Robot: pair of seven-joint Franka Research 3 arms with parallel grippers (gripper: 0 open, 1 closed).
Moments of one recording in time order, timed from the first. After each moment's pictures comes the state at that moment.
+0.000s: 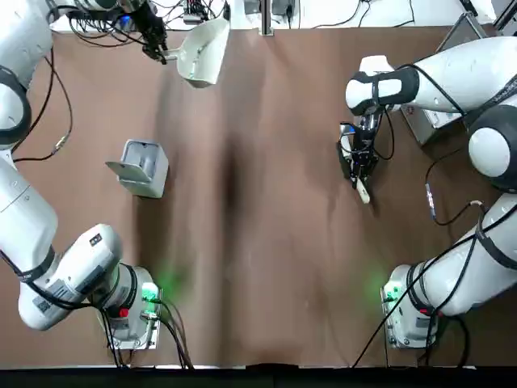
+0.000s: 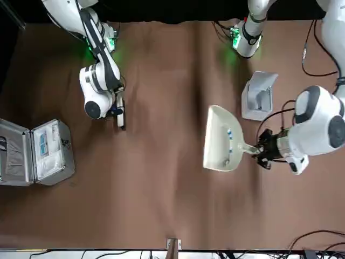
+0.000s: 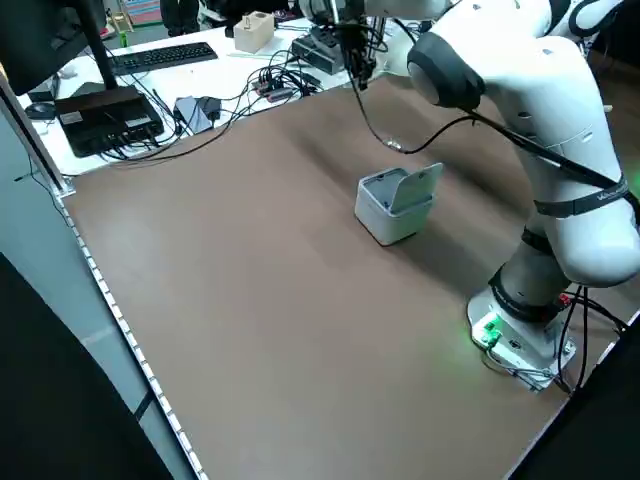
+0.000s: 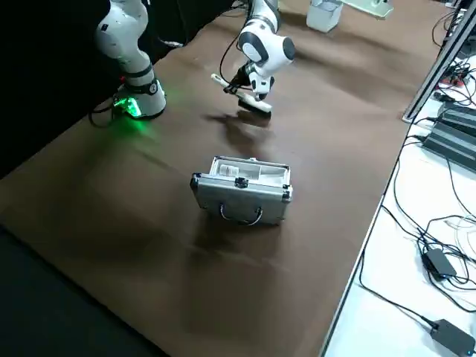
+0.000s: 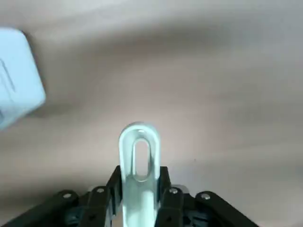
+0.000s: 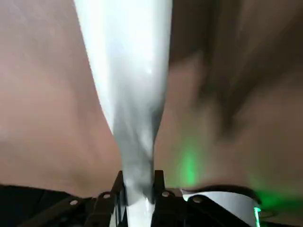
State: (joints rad) left arm 0.68 0.70 -1.04 -1.51 0.33 1.85 -1.70; right arm 0.35 0.26 0.01 -2.26 0.27 1.81 0.06
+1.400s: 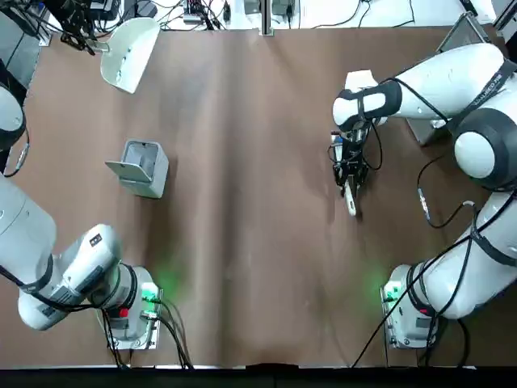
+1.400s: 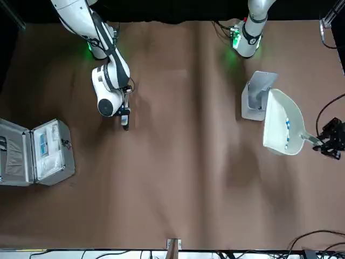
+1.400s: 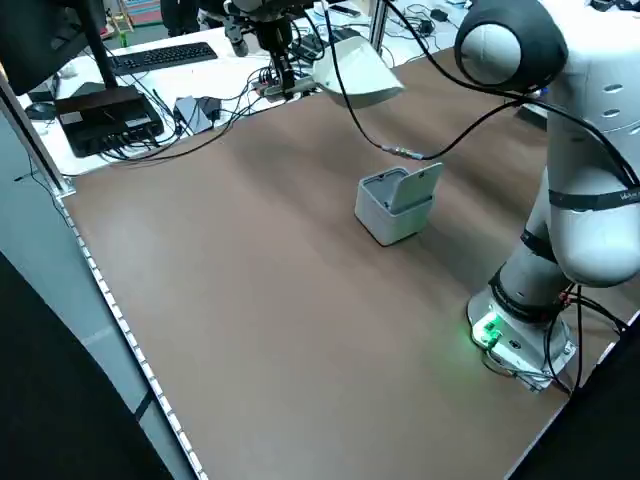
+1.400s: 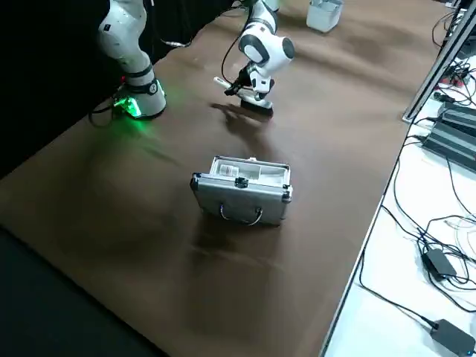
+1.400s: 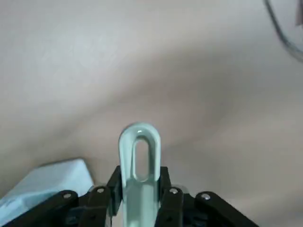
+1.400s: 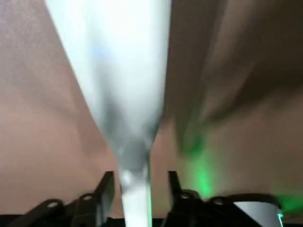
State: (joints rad) left arm 0.67 0.43 -0.52 -1.46 0.03 1.78 -1.03; right arm 0.43 0.33 0.01 -2.27 0.28 1.90 0.19
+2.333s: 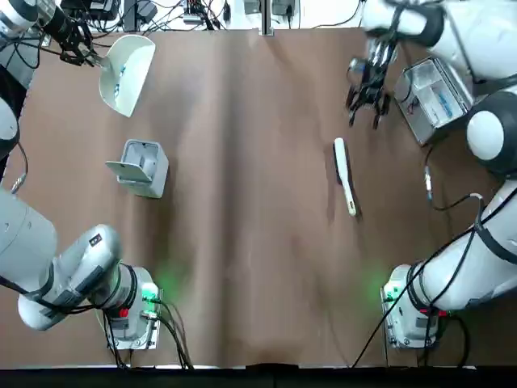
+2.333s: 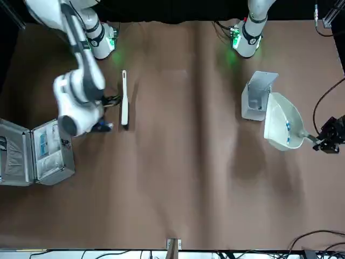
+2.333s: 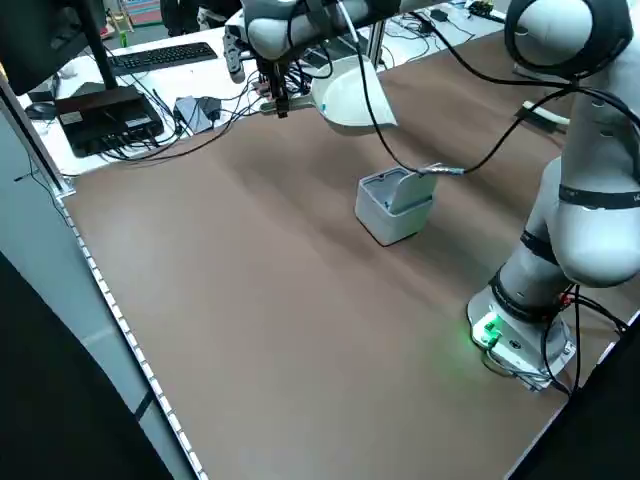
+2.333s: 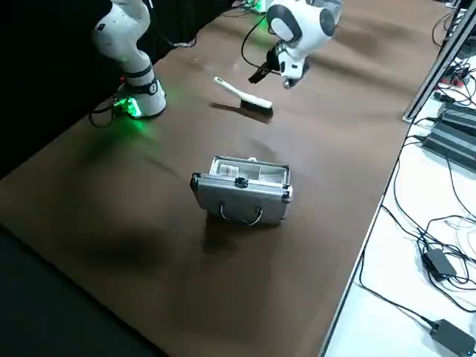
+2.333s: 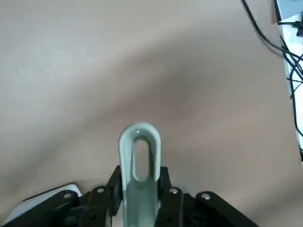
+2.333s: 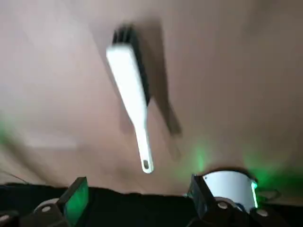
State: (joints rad) left arm 0.67 0.27 -0.39 -1.78 -0.18 2.08 -0.73; right arm 0.17 0.32 -0.01 -1.75 0.28 1.47 0.19
